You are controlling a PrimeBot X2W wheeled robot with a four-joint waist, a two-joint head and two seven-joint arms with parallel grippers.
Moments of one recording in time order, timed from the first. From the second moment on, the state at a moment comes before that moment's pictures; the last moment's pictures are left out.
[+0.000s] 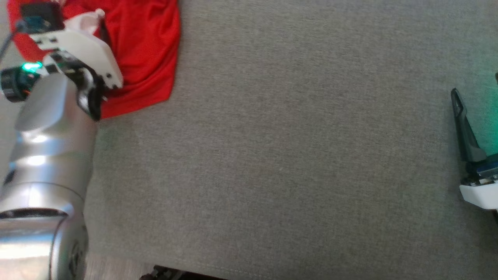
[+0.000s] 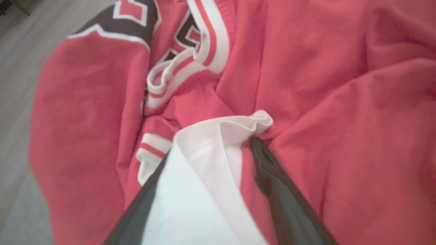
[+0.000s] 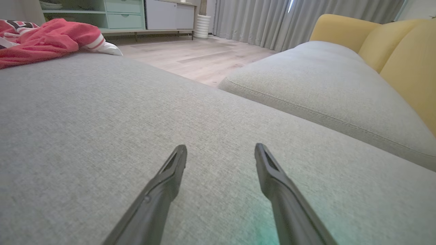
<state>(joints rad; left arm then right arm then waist) -1.10 0.13 -0.05 1.18 -0.21 -0.04 0.18 -0.12 -0.47 0.02 -0.03 0.08 0.12 -0.26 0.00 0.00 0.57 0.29</state>
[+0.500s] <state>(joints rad) -1.15 0.25 -0.18 1.13 -0.09 -0.08 -0.21 -0.13 -0.31 0.06 0.05 0.08 0.12 -0.26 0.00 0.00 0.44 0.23</state>
